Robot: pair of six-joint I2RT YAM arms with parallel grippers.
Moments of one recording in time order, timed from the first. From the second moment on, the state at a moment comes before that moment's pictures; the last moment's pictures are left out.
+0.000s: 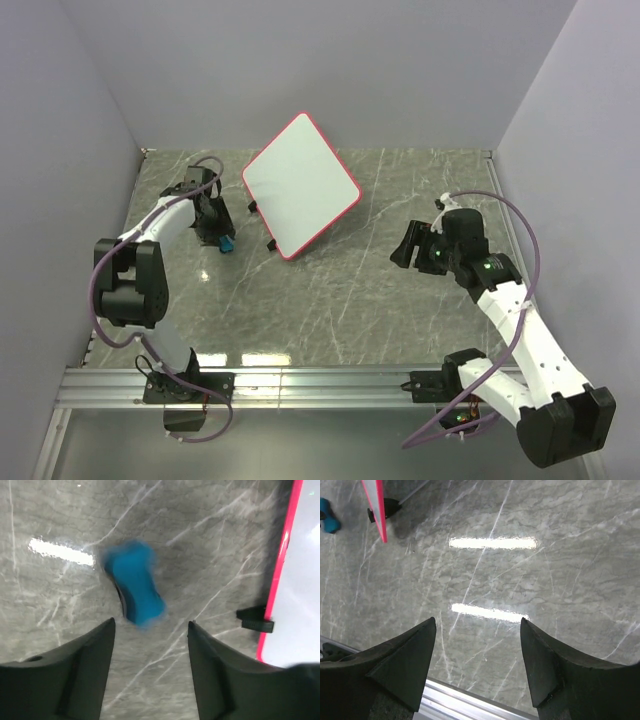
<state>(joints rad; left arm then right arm) -0.08 1.71 1.23 -0.66 0.01 -0.48 0.24 0.94 0.85 -0.65 -0.21 0.45</state>
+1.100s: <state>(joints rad) -0.53 0.95 1.51 -0.98 -0.29 -0.71 0.22 0.55 1.14 -0.80 -0.13 0.57</state>
